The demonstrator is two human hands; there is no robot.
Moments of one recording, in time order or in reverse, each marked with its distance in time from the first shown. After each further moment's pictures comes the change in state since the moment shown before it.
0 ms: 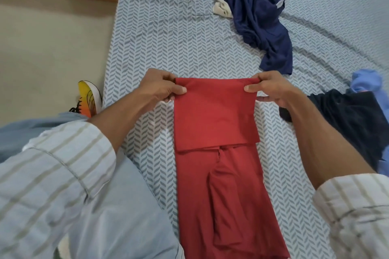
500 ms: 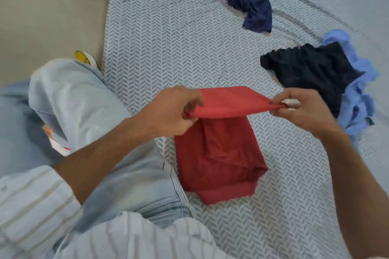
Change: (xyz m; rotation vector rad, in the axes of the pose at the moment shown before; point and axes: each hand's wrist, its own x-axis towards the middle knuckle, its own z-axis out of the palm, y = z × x) left_hand -0.234 -0.085 0.062 0.634 -0.130 0.914; right_hand -0.263 0.141 0.012 -0.202 0.229 -0.339
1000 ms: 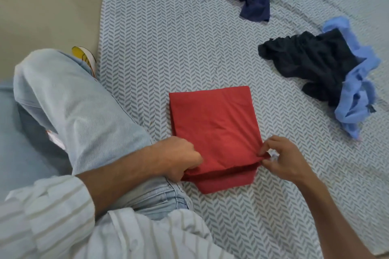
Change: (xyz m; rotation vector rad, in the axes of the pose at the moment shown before) left_hand -0.050 0.015 0.077 0.504 -0.907 0.153; right_hand -0.092 0.095 0.070 -0.192 -0.102 -0.166
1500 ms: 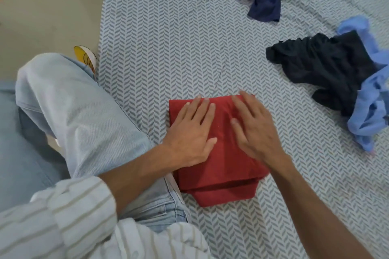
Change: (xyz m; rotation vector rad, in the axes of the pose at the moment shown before) left_hand 0.046 -0.014 -0.007 -0.131 0.576 -0.437; right_hand 0.098 -0.055 0.023 -0.367 0.246 -0.195
